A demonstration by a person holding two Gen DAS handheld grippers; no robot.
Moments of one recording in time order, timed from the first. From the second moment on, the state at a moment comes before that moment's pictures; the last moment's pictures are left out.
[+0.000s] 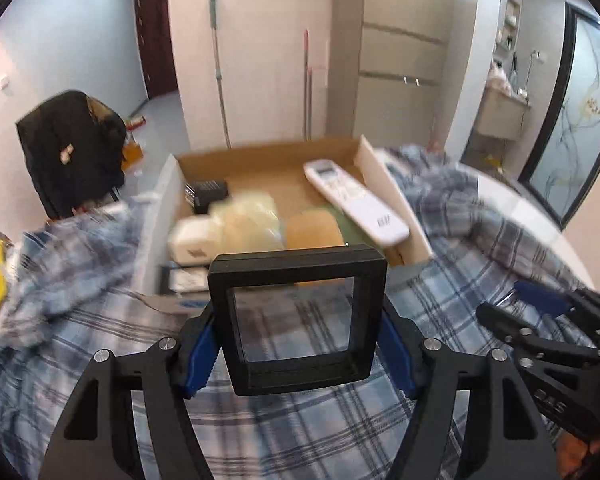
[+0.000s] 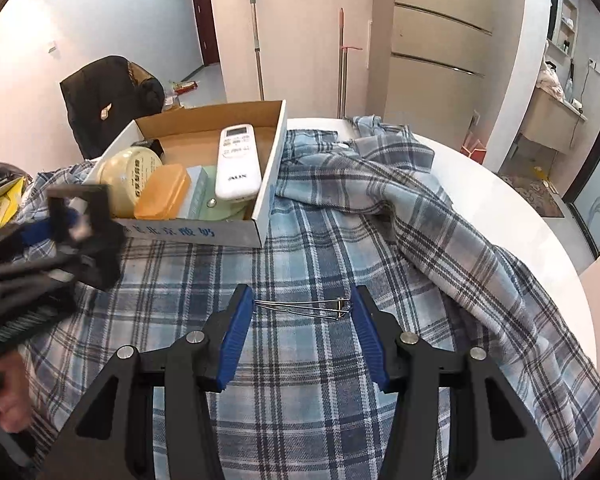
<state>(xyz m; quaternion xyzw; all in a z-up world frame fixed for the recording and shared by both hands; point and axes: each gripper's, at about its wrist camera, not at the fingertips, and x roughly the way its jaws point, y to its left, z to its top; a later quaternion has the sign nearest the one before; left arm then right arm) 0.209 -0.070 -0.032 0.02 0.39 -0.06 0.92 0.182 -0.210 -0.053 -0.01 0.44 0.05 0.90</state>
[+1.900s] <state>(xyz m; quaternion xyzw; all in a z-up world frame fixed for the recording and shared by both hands) 0.289 0.018 -0.035 -0.04 0.22 -0.04 0.98 0.289 -0.140 -0.001 -0.01 0.33 0.06 0.94</state>
